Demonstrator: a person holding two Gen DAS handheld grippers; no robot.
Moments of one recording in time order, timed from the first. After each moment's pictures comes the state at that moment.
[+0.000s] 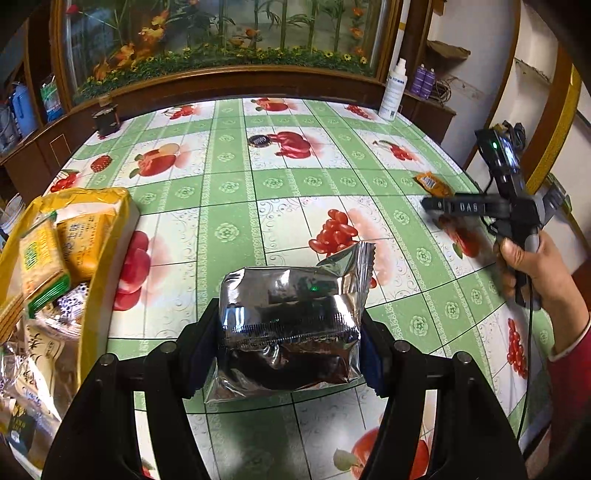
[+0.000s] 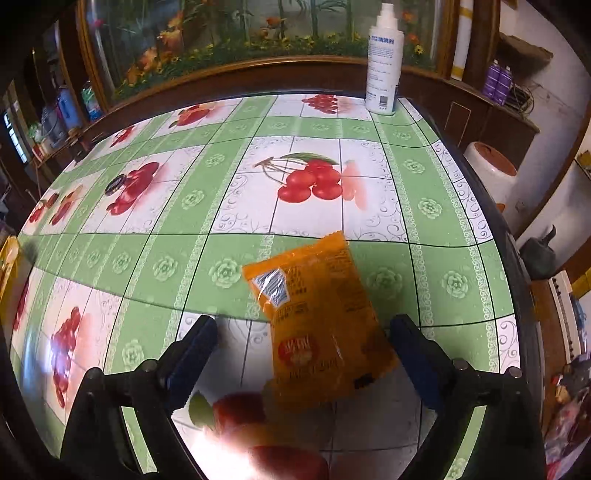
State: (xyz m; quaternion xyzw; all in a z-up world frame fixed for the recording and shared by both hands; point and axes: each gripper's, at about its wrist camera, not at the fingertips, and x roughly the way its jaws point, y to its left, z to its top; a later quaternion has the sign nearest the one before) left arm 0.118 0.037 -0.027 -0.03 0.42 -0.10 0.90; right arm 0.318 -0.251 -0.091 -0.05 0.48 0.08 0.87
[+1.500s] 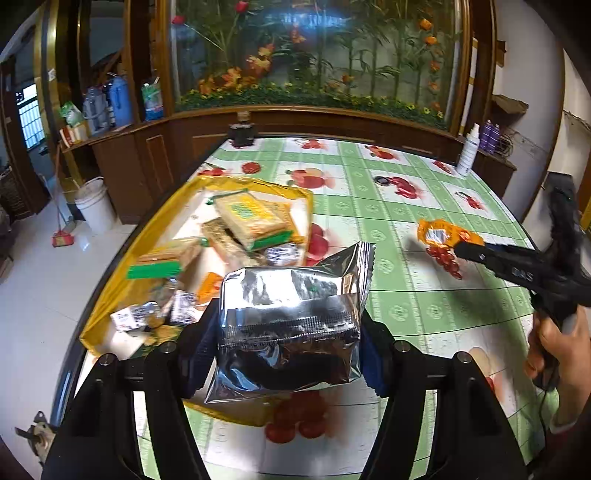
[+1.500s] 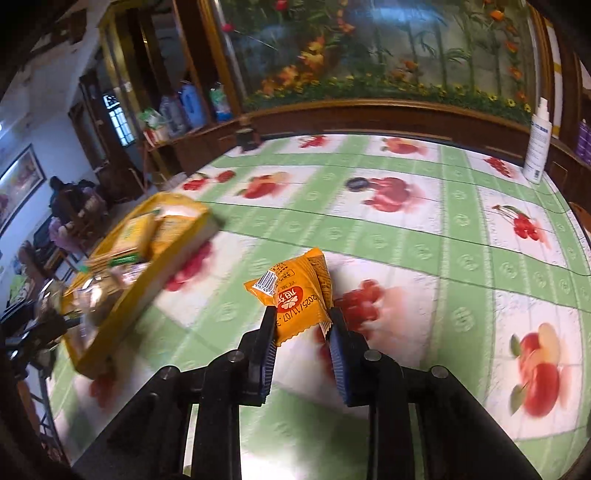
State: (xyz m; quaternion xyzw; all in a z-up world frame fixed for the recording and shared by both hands) left arm 0.017 0.160 -0.006 -0.06 0.35 0.06 0.93; right arm 0.184 -0.073 -0.045 -0.02 0.39 0.29 0.88
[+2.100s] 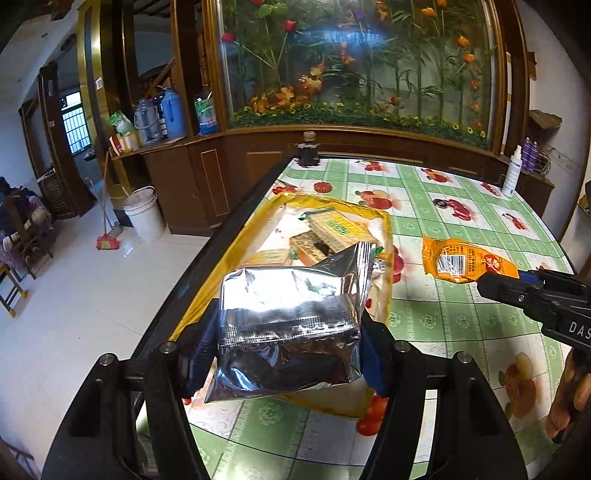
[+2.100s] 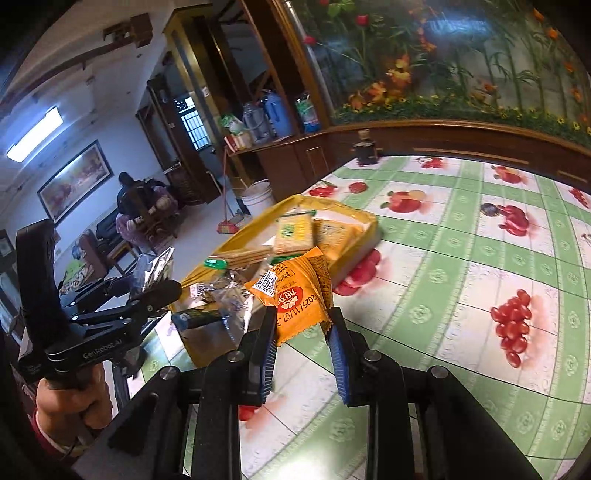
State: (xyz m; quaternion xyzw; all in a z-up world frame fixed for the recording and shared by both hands) left arm -0.010 0.209 -0.002 -0.04 0.32 0.15 0.94; right arm 0.105 0.026 -0.014 -0.01 0.36 0.41 0.84
